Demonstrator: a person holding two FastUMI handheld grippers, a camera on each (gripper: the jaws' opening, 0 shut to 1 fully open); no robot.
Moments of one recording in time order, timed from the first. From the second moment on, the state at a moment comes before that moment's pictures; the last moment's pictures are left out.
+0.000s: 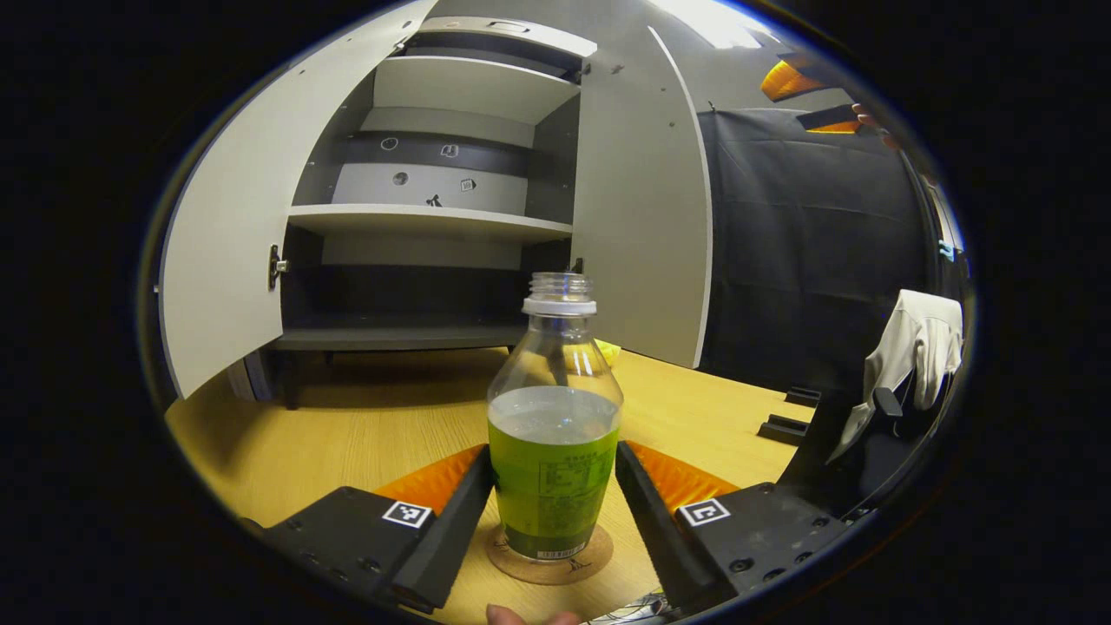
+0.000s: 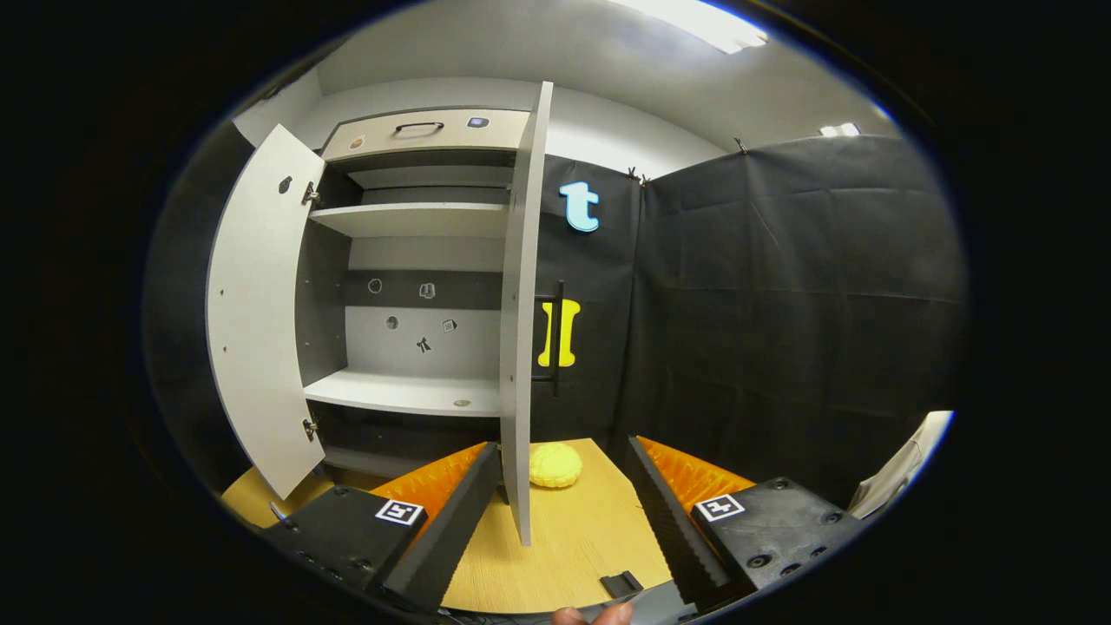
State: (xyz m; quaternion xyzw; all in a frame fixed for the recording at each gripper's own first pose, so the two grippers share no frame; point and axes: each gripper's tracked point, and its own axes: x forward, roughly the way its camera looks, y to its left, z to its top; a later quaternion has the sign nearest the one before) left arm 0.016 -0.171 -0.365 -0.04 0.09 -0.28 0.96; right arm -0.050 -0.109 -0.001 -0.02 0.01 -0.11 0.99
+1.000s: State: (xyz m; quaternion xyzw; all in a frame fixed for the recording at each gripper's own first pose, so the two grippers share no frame) left arm -0.021 -0.074 -0.199 -0.07 0.05 -0.10 0.99; right arm 0.075 -0.190 0.022 0.01 0.00 -0.09 1.00
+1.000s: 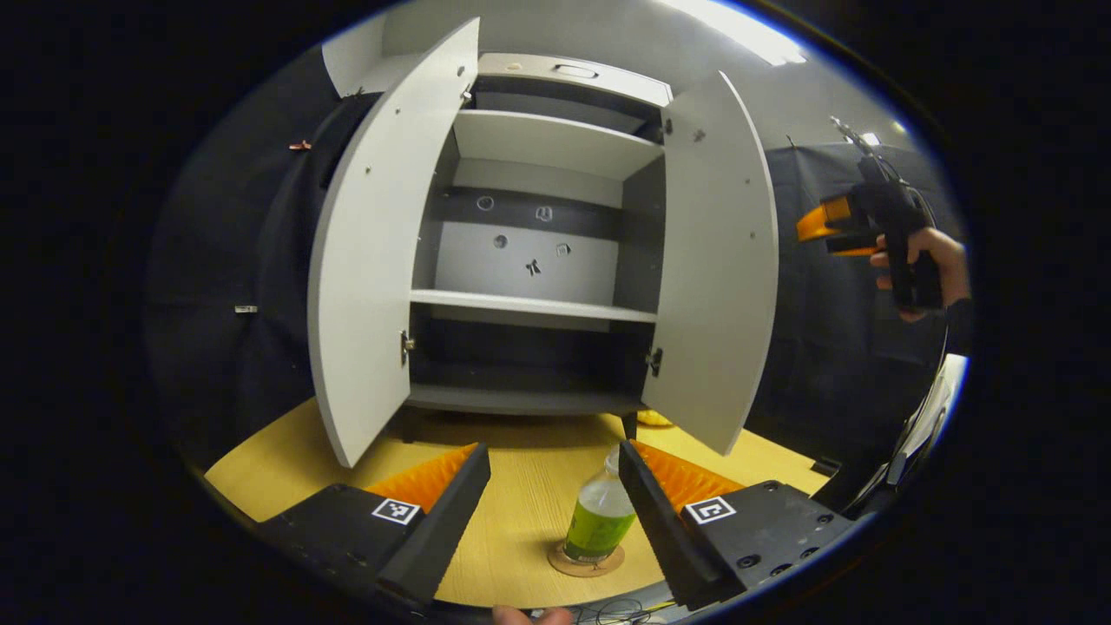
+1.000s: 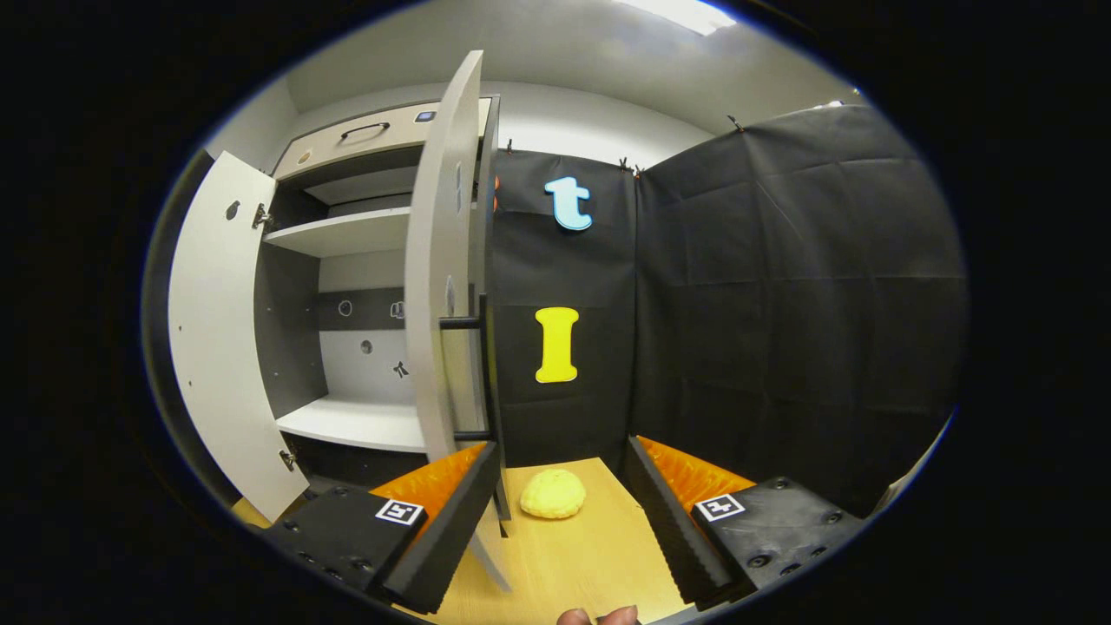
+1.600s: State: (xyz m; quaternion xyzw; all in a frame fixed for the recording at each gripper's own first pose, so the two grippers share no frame) left arm -0.029 -0.020 -0.114 -0.04 0.04 0.09 0.99; right arm 0.123 -0.179 0.017 0.04 0.04 0.02 1.00
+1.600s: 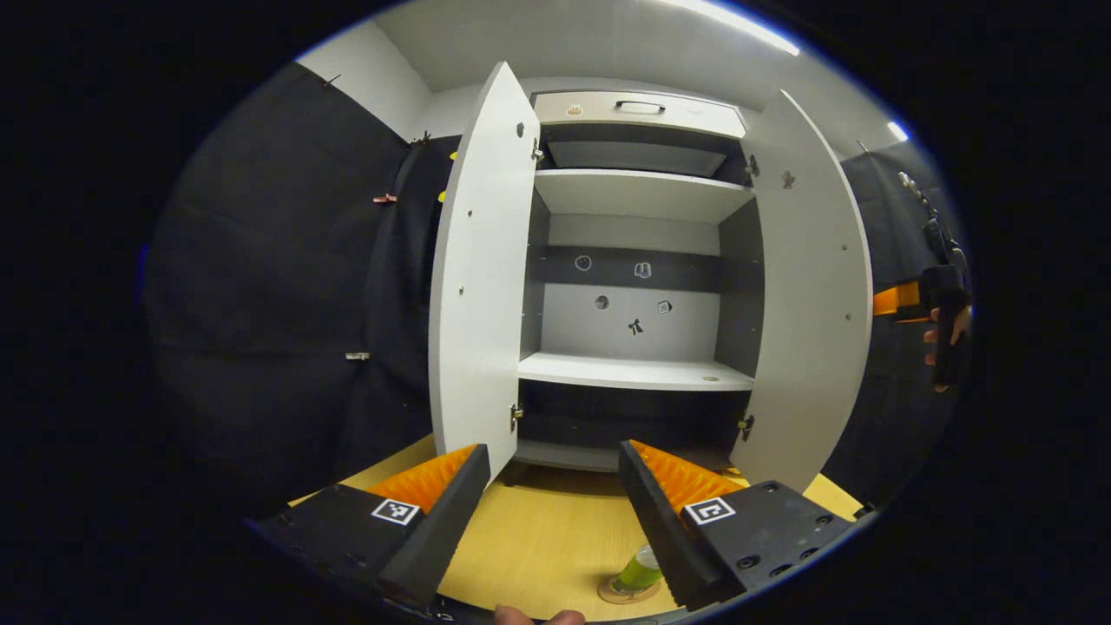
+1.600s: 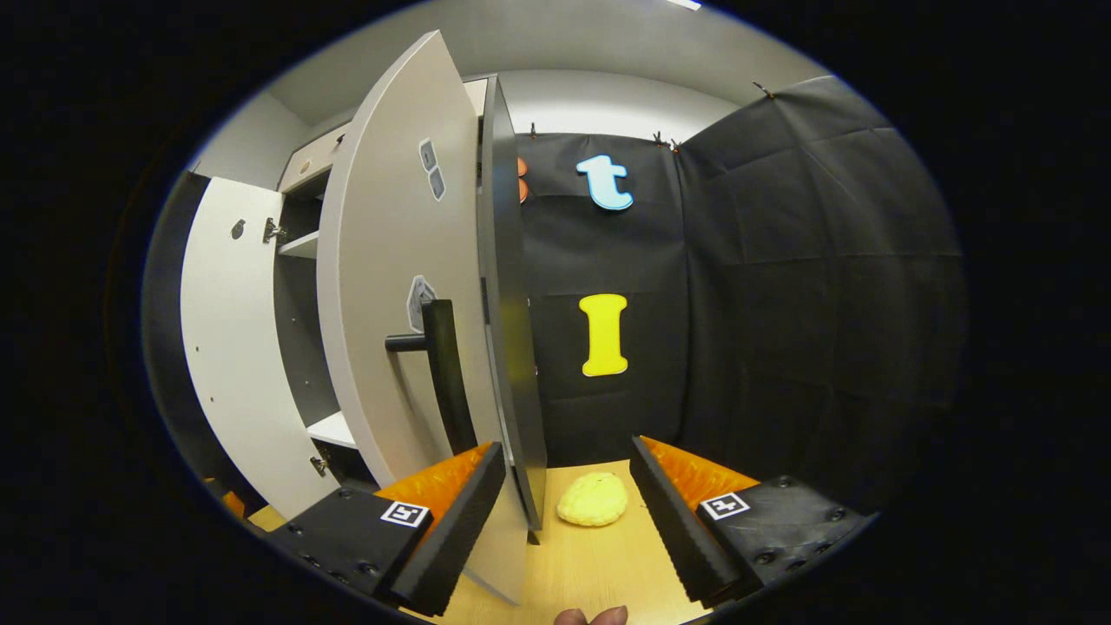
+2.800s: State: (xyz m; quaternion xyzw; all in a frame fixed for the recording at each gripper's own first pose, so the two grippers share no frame) left arm -0.011 0.018 -0.109 -0.02 0.05 0.03 1.00; right arm 0.145 -0.008 0.012 0.04 0.03 0.08 0.99
